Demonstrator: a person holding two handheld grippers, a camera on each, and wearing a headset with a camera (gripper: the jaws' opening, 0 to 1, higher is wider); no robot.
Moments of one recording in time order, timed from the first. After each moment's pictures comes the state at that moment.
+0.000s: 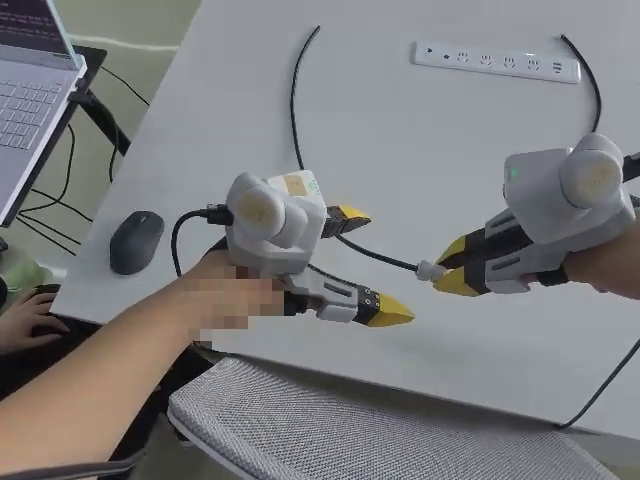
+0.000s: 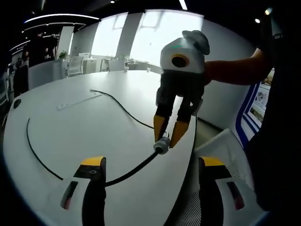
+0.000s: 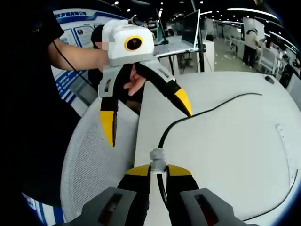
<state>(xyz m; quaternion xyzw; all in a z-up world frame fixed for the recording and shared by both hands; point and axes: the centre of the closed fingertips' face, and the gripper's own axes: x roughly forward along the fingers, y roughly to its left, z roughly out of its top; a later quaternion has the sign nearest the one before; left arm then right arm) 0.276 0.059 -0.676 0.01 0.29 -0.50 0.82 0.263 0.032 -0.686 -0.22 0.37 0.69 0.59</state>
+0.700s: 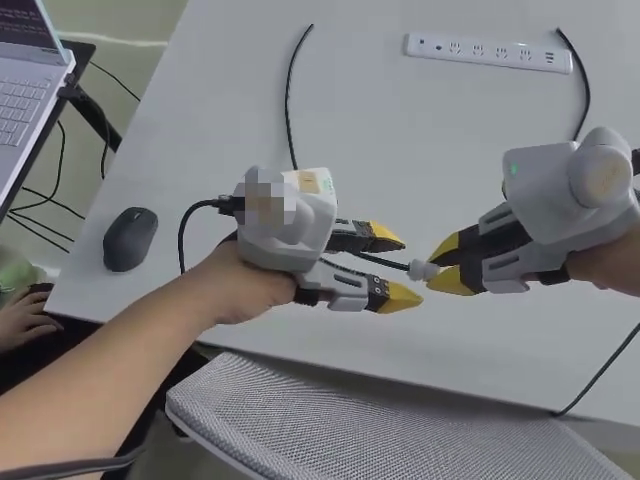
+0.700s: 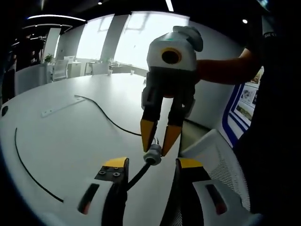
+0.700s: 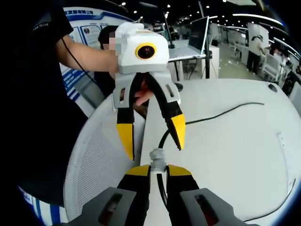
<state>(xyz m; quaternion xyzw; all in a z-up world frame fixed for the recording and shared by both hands) 0.261 0.036 -0.670 0.00 0.27 -0.56 0.78 0.249 0.037 -0.674 -0.23 0.34 0.70 0.58</state>
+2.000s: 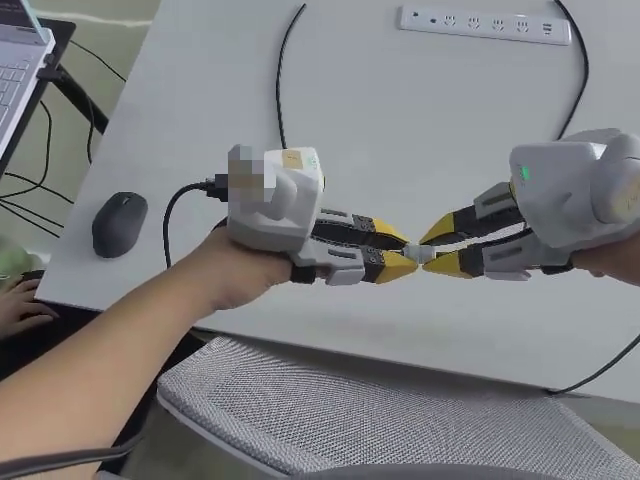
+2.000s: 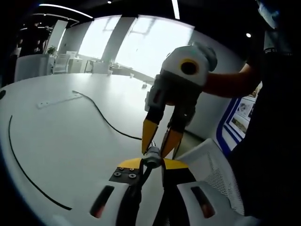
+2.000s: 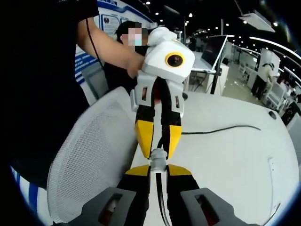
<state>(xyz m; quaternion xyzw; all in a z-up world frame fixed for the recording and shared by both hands) 0.258 0.028 -0.665 -0.06 0.27 -0.57 0.77 0.250 0.035 -0.672 -0.28 0.24 0.73 0.58</state>
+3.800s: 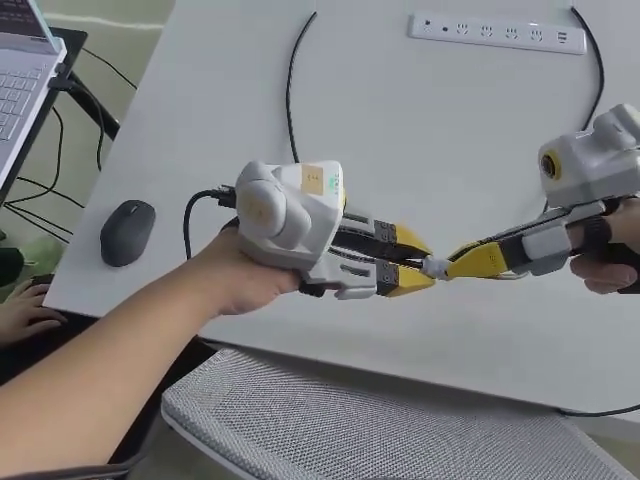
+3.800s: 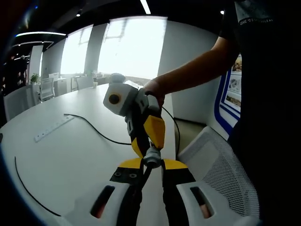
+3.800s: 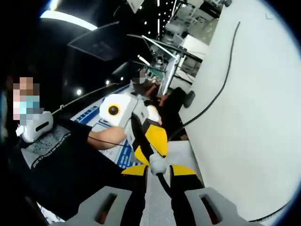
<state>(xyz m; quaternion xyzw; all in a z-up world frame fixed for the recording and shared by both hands) 0.259 0.019 -0.652 0.05 0.20 -0.62 0.76 0.252 0.028 -0.654 0.25 0.53 0.67 0.45</state>
